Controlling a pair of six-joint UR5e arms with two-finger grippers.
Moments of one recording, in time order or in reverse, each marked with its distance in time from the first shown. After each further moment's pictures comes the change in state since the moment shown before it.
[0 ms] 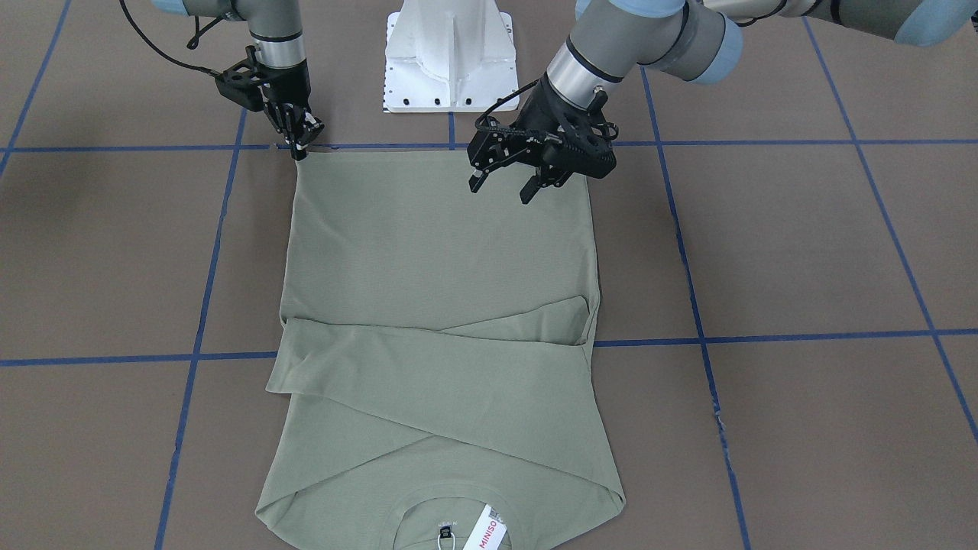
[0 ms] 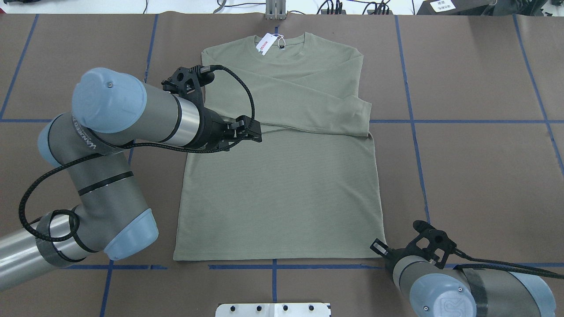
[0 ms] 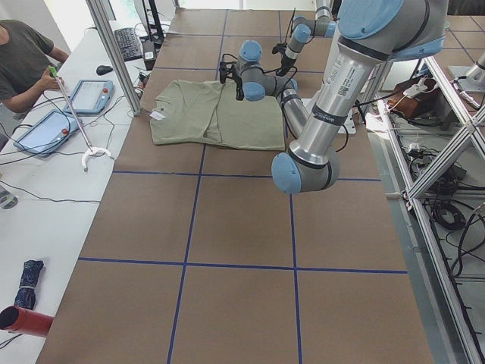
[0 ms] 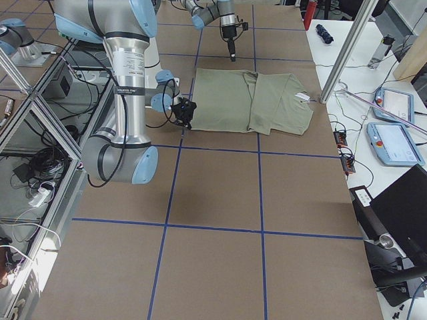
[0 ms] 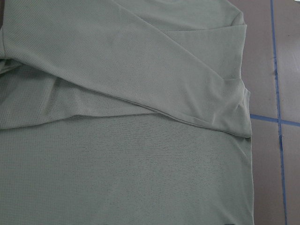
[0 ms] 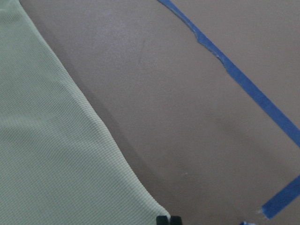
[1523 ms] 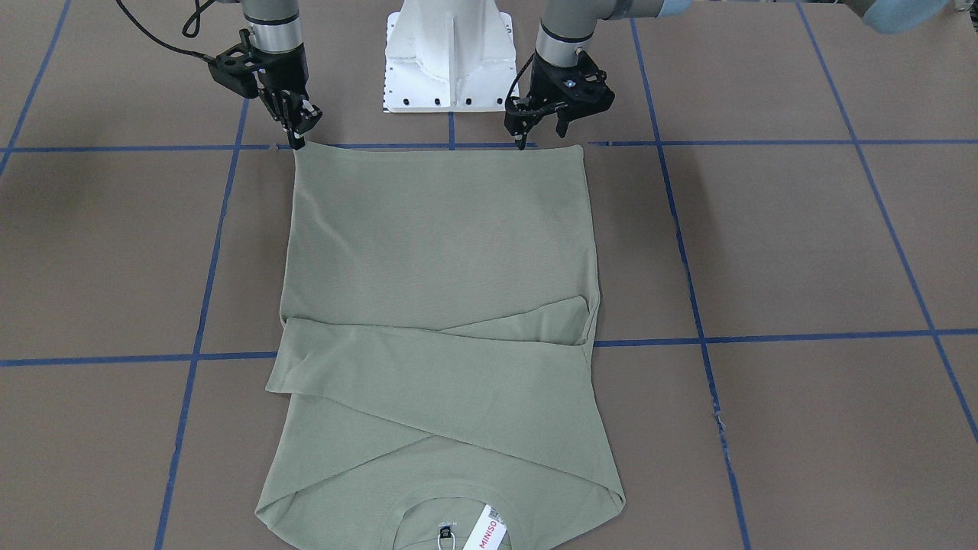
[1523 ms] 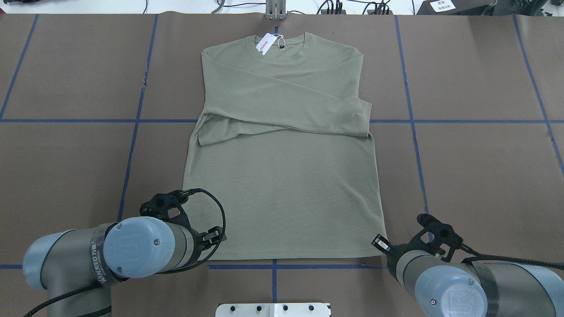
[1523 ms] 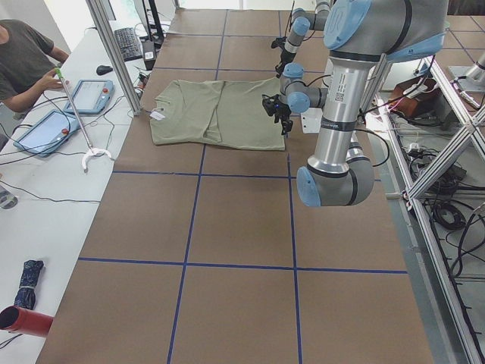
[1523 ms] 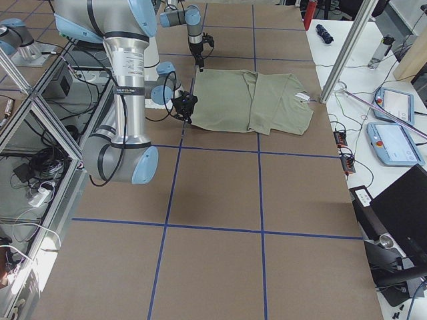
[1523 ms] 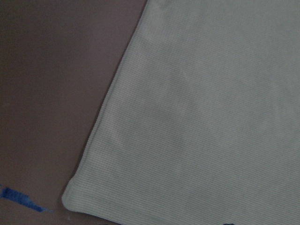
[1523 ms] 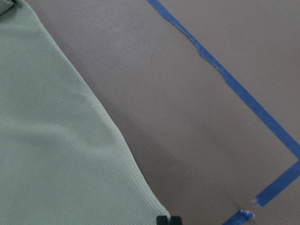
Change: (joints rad) left arm 0.379 0.225 -0.213 0.434 0.282 -0.364; right arm 0.025 0.009 0.068 -0.066 0.034 -0.009
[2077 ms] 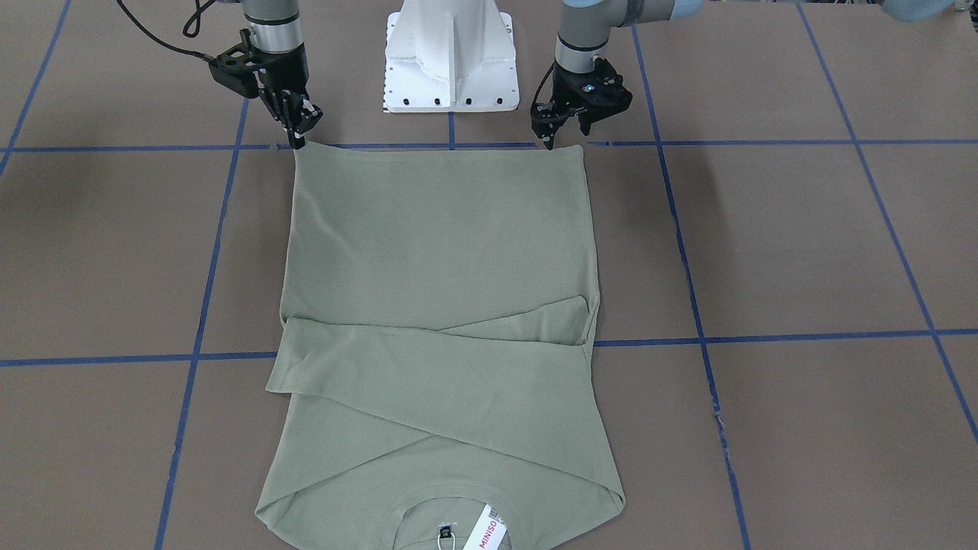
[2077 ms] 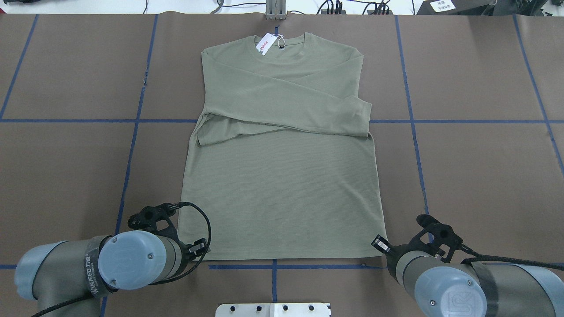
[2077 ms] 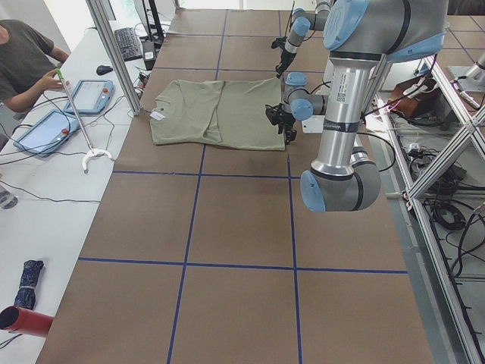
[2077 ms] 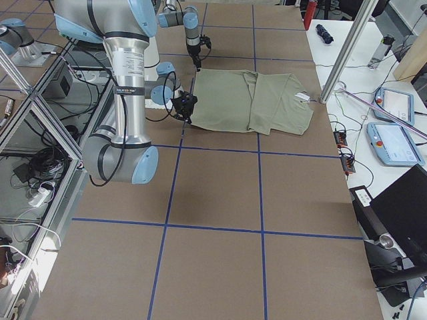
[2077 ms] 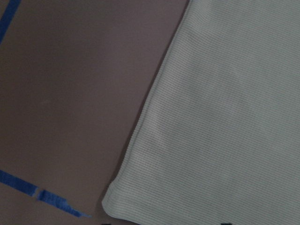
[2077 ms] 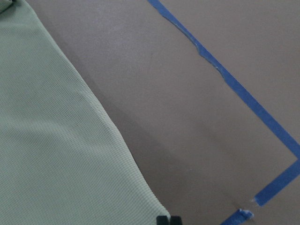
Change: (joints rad) left arm 0.032 0.059 0.003 0.002 0.012 -0.008; right arm -0.003 0.000 -0.001 -0.001 -0.001 0.000
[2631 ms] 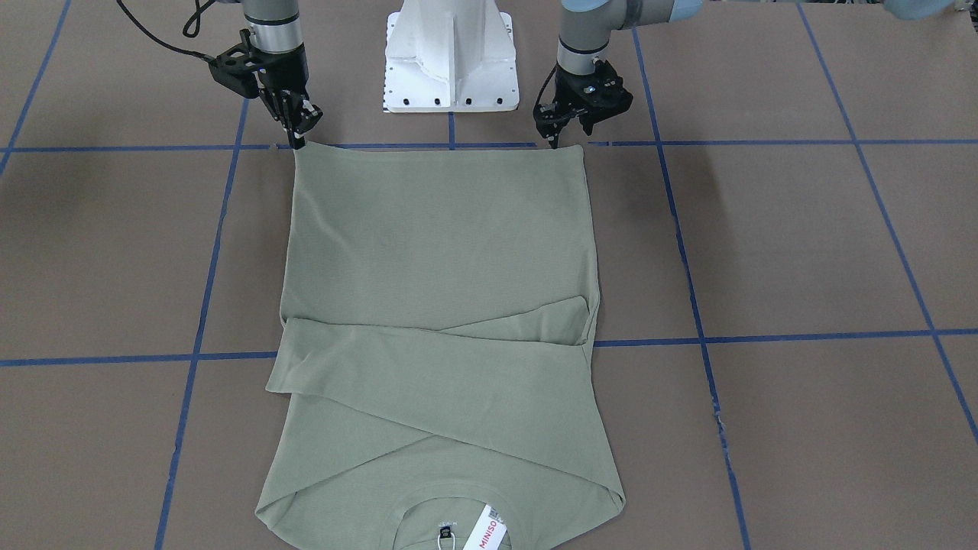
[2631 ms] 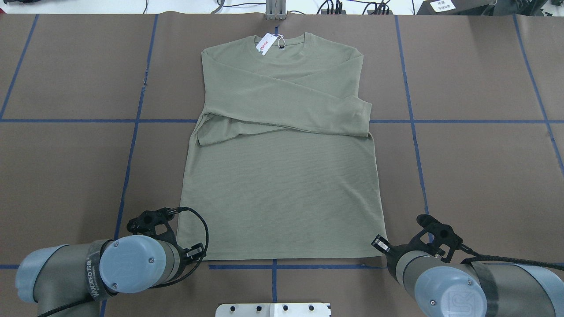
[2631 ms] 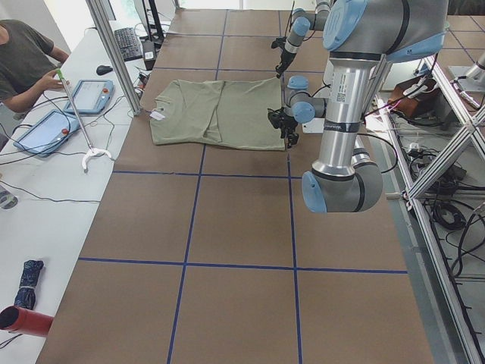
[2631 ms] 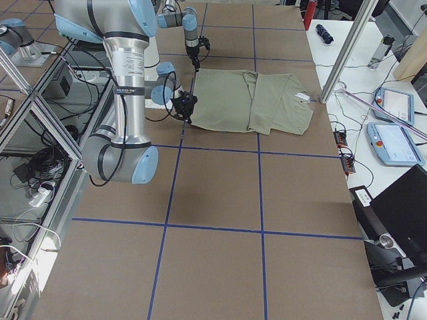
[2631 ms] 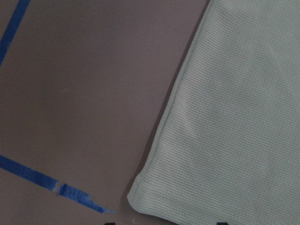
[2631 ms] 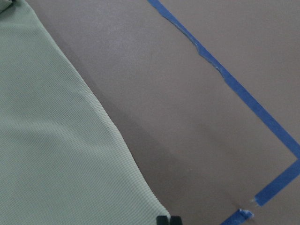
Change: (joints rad) left arm 0.010 0.013 0.010 -0.001 0.000 0.007; right arm 0.000 0.000 0.000 0.001 0.001 0.000
